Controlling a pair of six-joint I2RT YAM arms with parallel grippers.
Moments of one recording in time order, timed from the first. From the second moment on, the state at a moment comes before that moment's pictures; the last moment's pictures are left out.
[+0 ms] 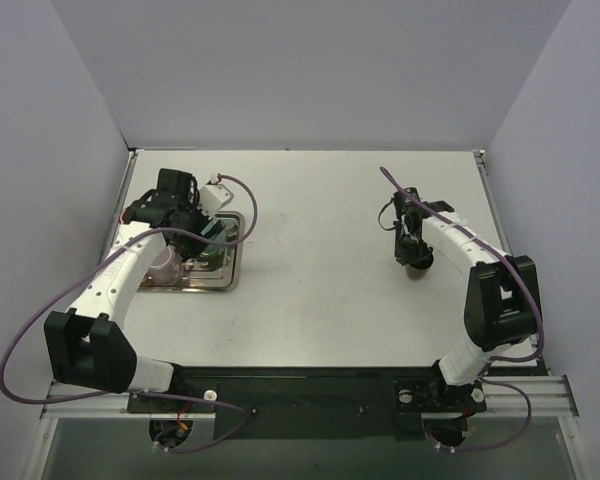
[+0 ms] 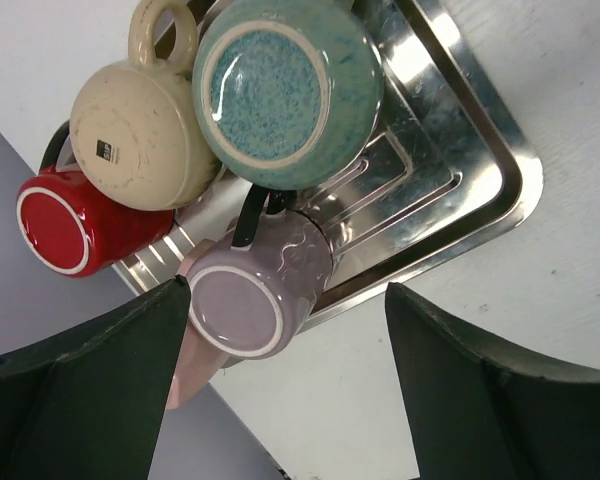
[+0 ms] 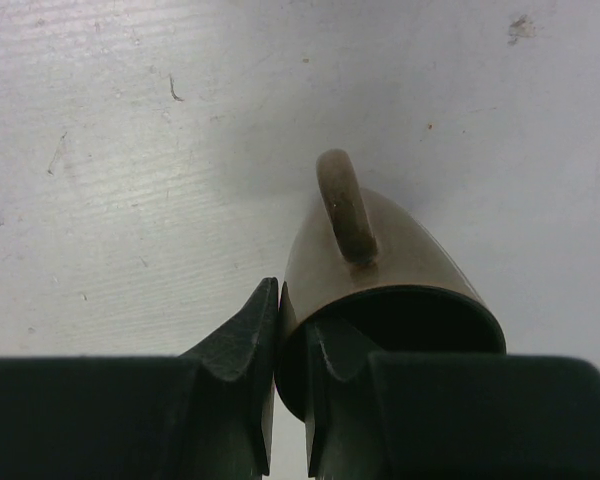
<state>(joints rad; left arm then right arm) -0.22 1.39 1.26 -0.83 -0.05 0.56 0.24 1.64 1.12 -0.77 0.26 0.30</state>
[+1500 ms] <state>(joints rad) -0.29 2.14 1.79 -0.94 0.00 0.82 0.28 1.26 1.05 -0.81 0.18 0.26</state>
